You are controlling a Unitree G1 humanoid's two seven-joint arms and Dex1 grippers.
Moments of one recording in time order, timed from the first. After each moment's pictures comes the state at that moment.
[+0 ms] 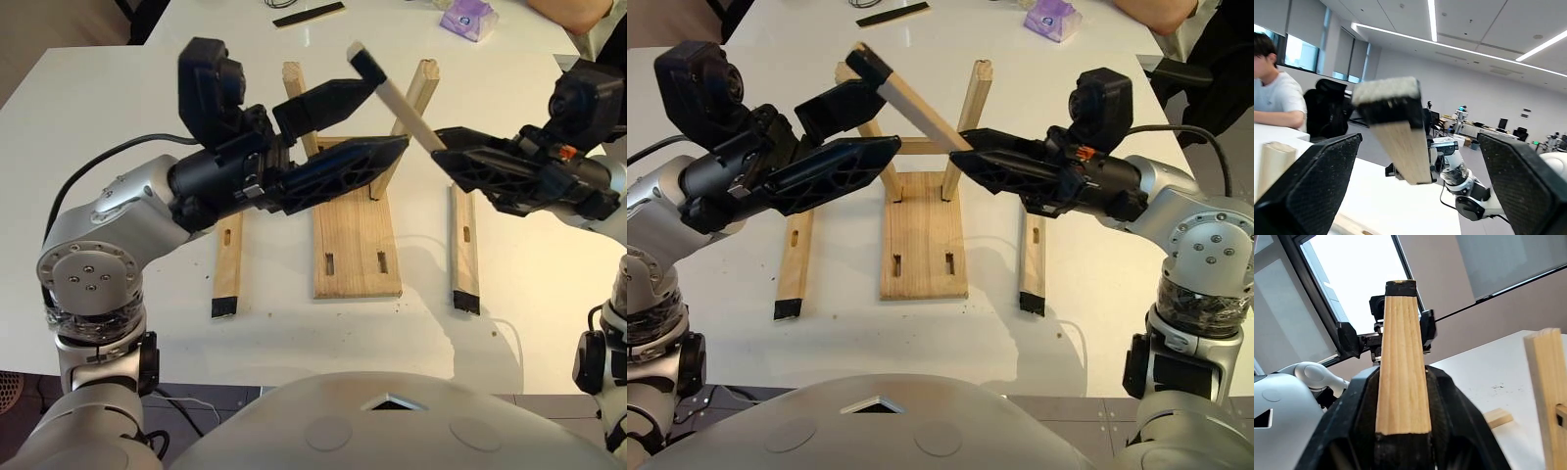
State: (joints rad) left arm -0.36 0.59 0.08 -0.66 -1.57 0.75 -0.36; right arm -0.32 -0.65 -0.22 -0.41 1.43 1.03 0.86
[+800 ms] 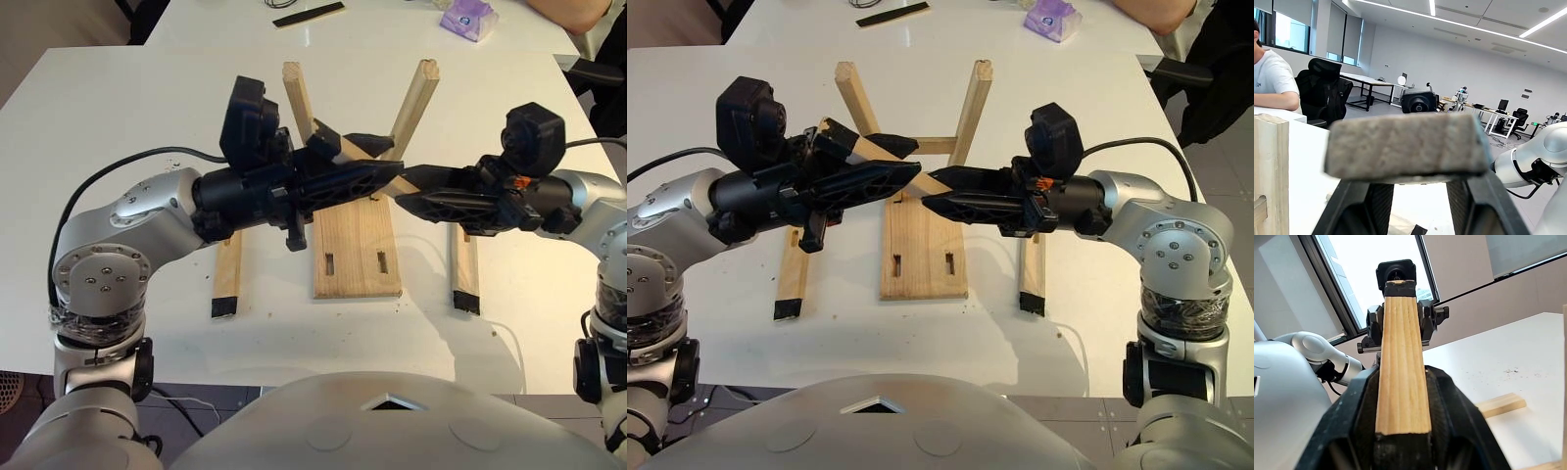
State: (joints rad) left arm -0.32 0.62 0.03 -0.66 -1.44 0.77 -0.46; right arm -0.29 -0.65 -0.13 -0.43 1.24 0.94 0.97
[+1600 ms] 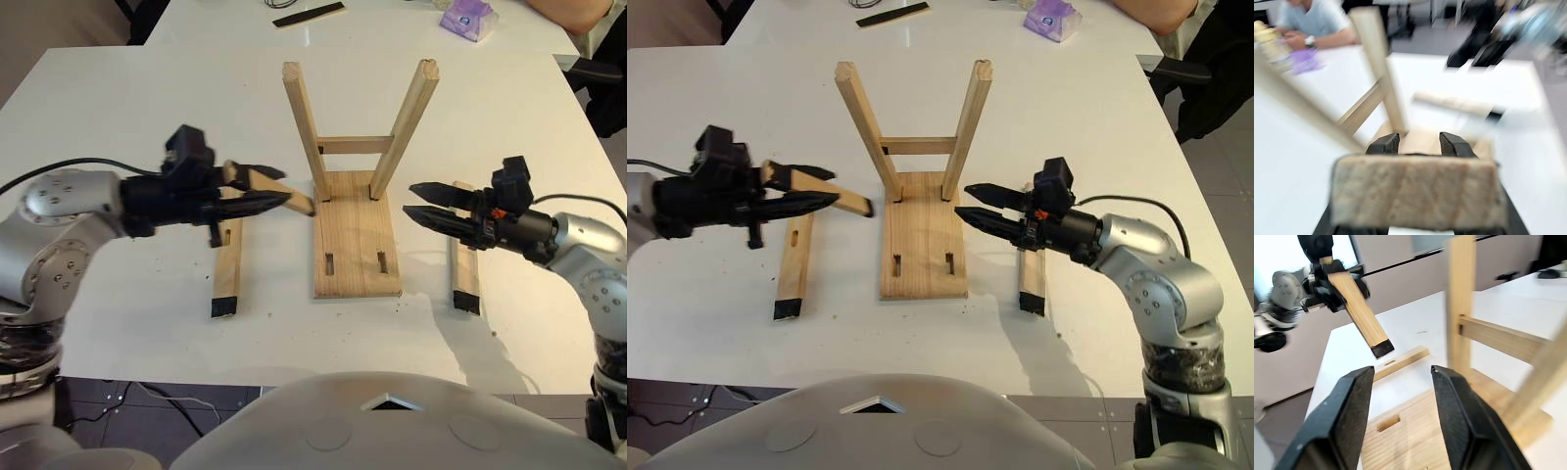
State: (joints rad) left arm -0.09 1.01 0.15 -0.39 -0.73 0.42 -1.09; right arm 0.06 -0.62 -0.16 -0.49 0.86 0.66 0.88
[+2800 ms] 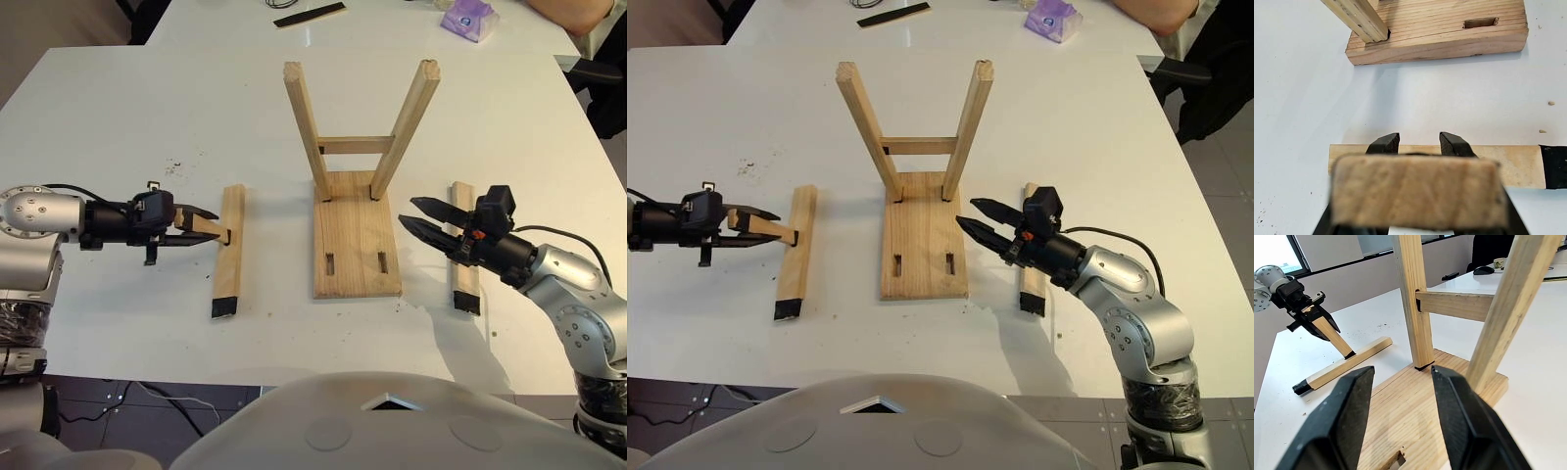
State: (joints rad) left arm -0.09 1.03 0.04 0.12 -0.32 -0.10 -1.46; right arm 0.18 -0.55 -0.08 -0.54 0.70 0.55 0.74
